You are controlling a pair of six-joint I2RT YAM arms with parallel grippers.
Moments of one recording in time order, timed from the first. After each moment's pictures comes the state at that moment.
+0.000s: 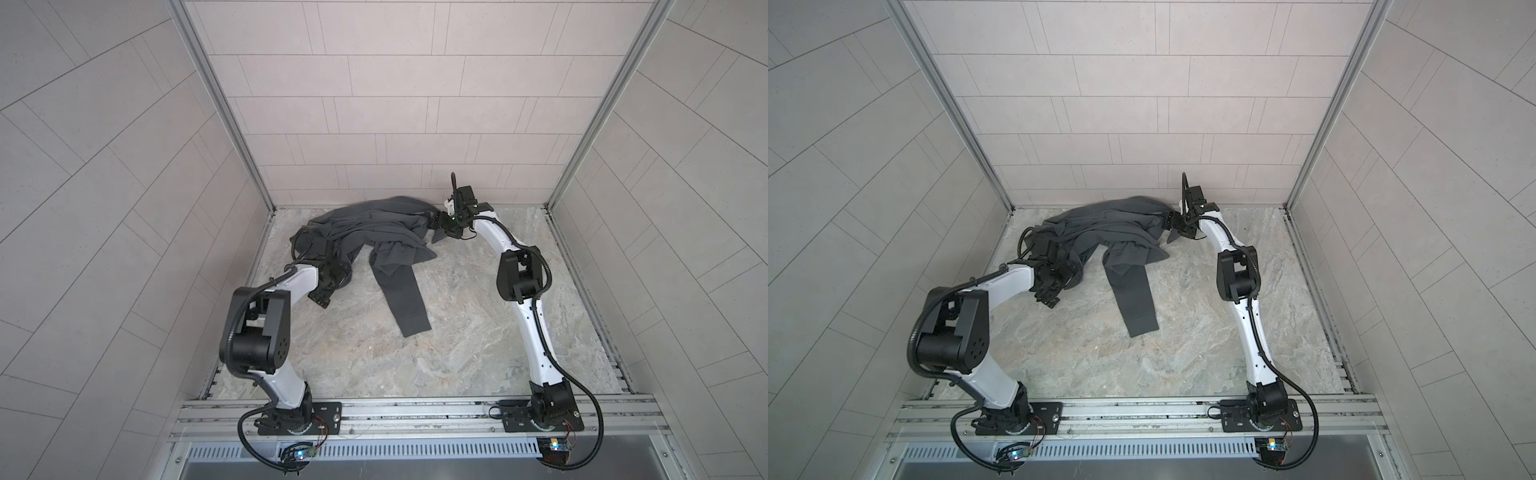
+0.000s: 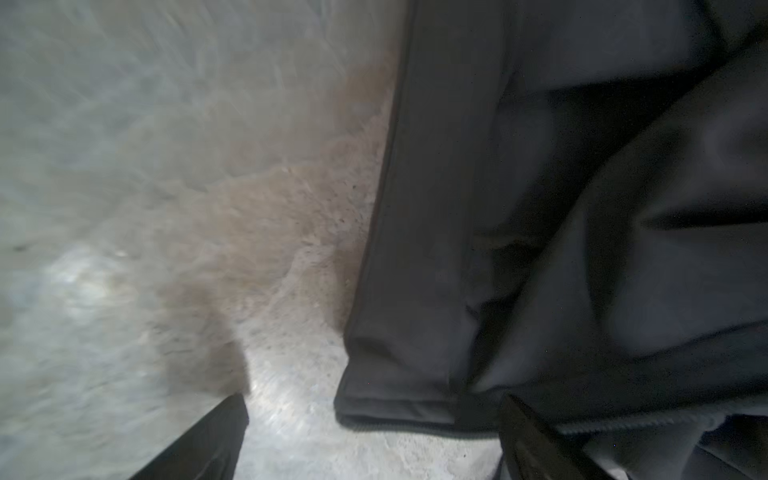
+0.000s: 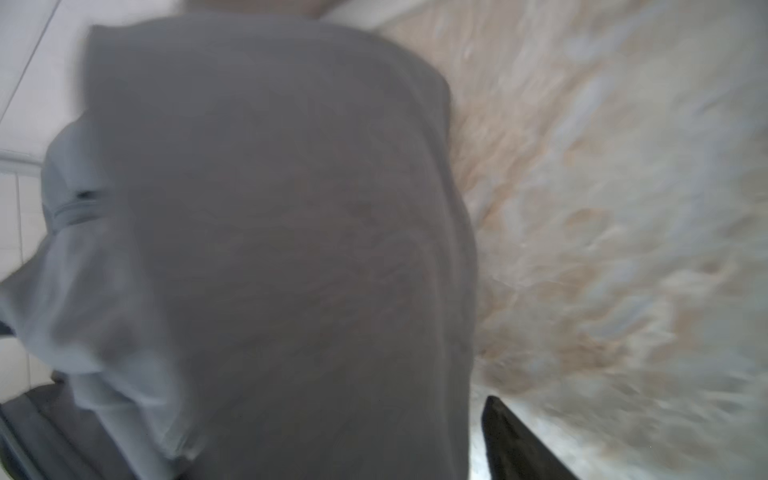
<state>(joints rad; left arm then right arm) -0.09 1.72 0.99 -0.43 0.07 -1.08 0.17 2.65 2.44 -0.77 -0.42 0.45</state>
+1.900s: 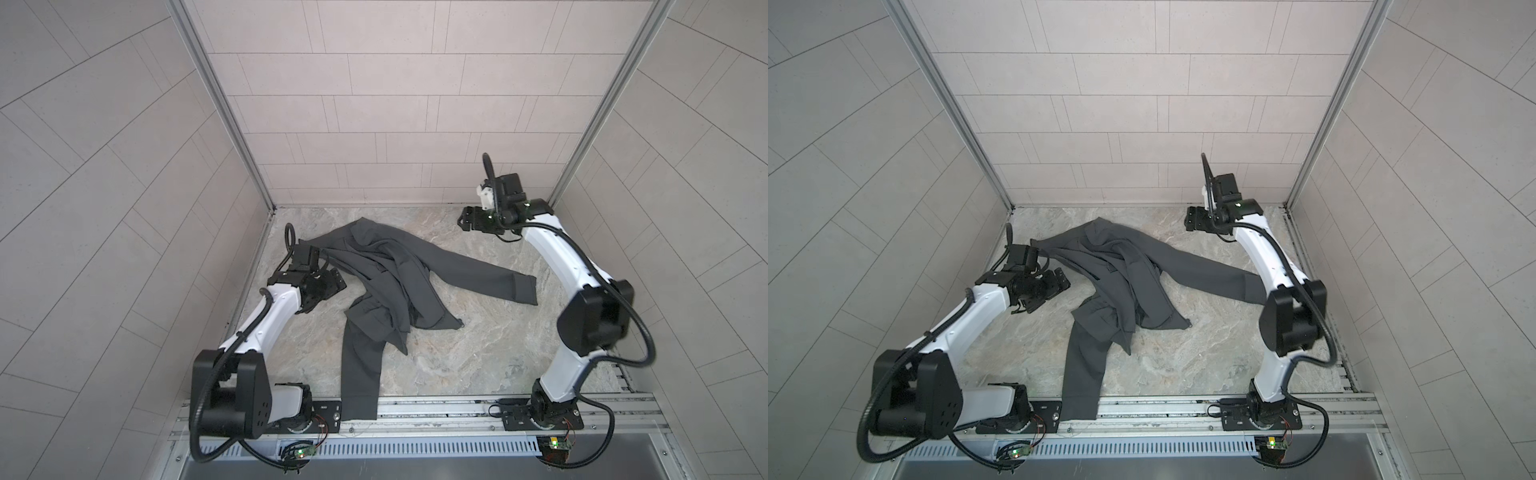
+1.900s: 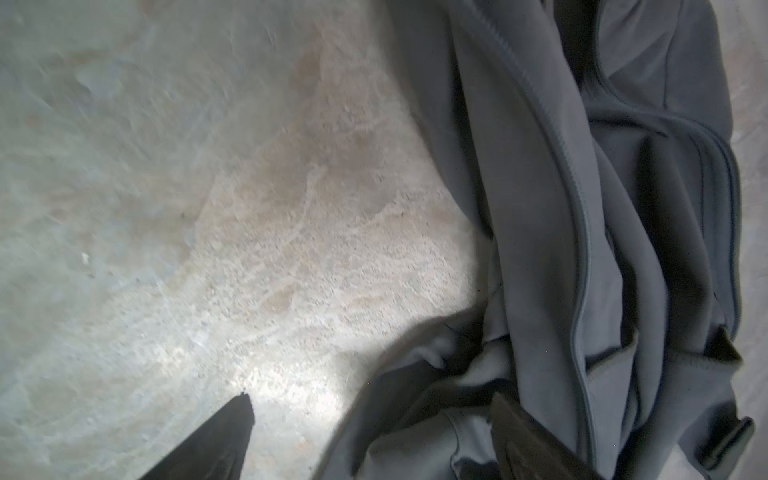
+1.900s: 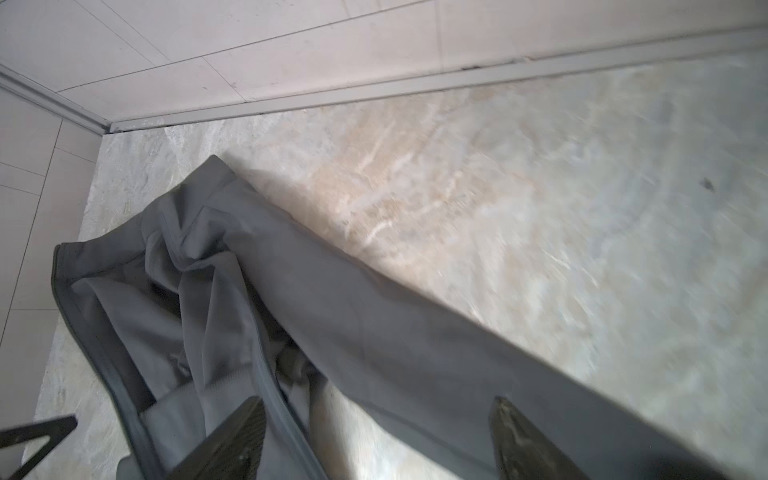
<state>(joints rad) -0.07 1.26 0.82 -0.64 0.15 -0.67 0.19 1.96 1.91 -0.82 -0.23 0.26</state>
